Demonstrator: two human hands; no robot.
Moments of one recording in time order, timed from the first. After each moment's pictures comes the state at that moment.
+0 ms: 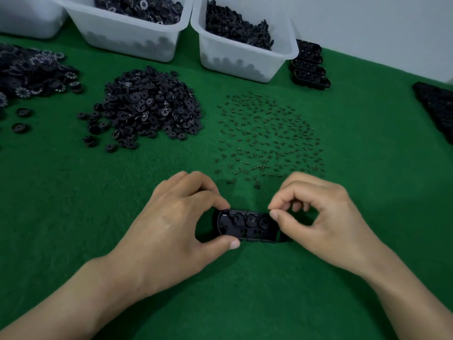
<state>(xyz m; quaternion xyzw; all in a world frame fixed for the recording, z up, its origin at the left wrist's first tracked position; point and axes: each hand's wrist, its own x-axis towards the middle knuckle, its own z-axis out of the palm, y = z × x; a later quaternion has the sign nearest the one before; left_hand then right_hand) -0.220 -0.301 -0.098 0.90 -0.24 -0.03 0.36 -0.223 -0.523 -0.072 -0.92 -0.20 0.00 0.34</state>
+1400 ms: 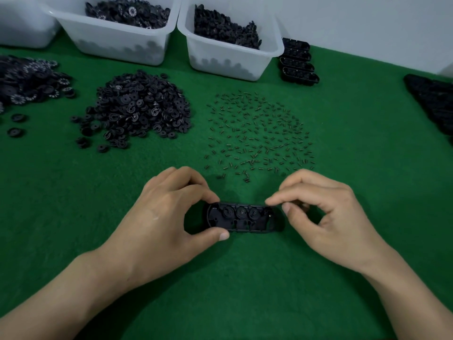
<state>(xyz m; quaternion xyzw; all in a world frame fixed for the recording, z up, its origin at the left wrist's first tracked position) -0.220 -0.302 -0.098 0.91 -0.25 -0.03 0.33 -0.236 -0.542 -0.081 -0.90 -0.20 -0.04 0.38</state>
